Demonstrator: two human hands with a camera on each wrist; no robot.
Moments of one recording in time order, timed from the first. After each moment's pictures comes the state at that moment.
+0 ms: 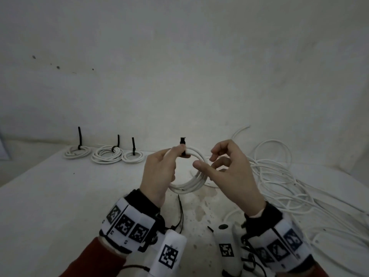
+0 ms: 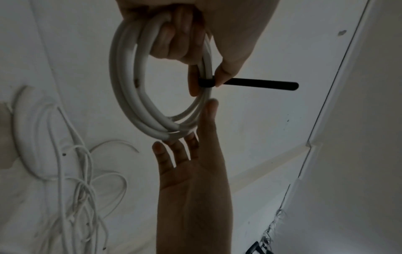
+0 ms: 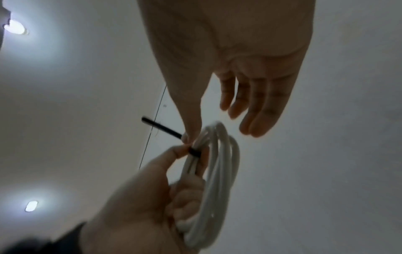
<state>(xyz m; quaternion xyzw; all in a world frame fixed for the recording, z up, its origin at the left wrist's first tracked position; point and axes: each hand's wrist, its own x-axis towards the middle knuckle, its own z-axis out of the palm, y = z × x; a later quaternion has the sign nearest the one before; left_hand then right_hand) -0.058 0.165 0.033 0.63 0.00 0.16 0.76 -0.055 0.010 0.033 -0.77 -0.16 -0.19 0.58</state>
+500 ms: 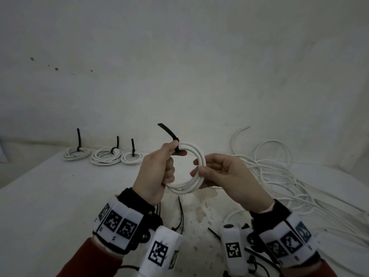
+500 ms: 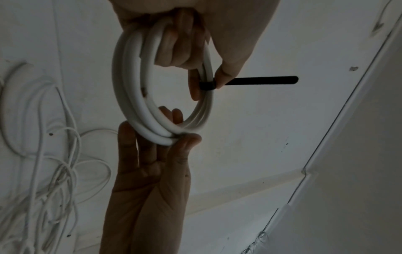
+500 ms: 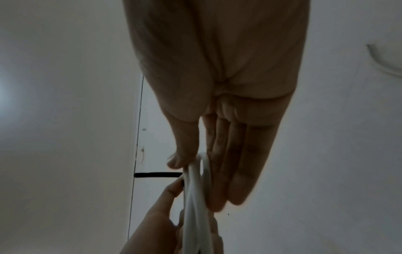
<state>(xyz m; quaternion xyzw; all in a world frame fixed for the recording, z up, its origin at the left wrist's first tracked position) -0.055 0.174 0.038 0.57 -0.03 0.07 0.82 -0.058 0.004 0.040 -0.71 -0.22 0.04 0.67</state>
